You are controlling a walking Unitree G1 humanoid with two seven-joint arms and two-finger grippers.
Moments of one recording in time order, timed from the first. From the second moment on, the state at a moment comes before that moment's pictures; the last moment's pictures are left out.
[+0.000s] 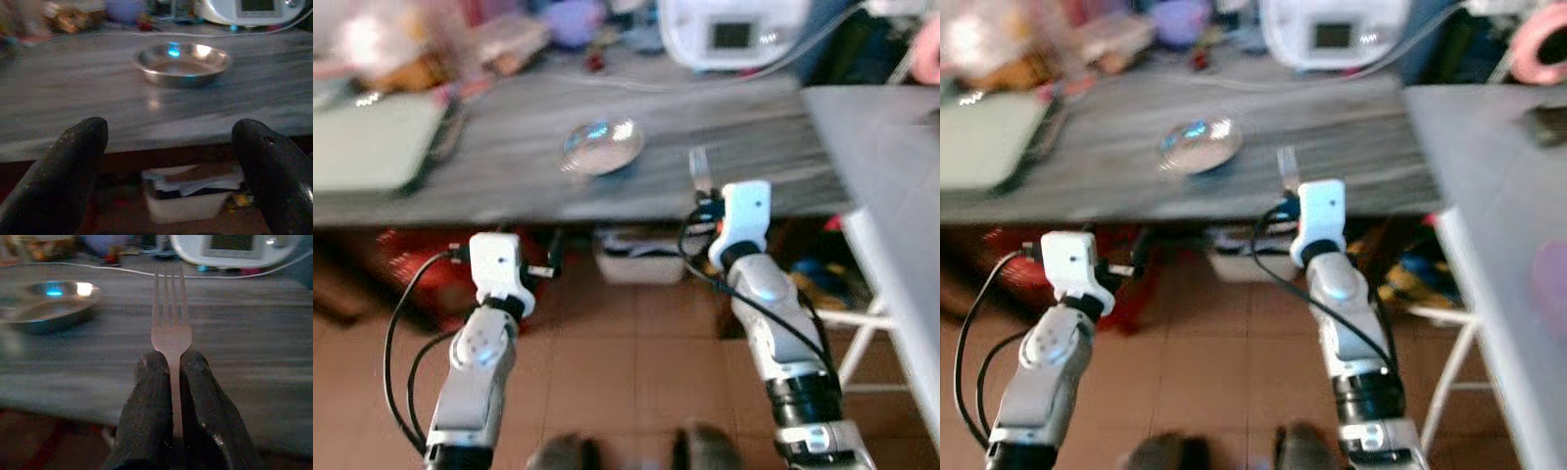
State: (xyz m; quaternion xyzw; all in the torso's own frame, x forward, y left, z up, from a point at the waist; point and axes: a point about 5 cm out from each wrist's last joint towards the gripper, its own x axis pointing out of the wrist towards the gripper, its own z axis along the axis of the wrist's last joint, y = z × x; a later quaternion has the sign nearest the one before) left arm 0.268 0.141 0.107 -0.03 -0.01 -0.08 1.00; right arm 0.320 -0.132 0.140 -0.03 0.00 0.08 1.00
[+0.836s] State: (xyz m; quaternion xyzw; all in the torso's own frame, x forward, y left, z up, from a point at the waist) left arm 0.266 0.146 0.112 -0.03 -0.03 -0.08 1.00; right arm 0.323 -0.134 0.135 0.00 0.02 0.05 1.00
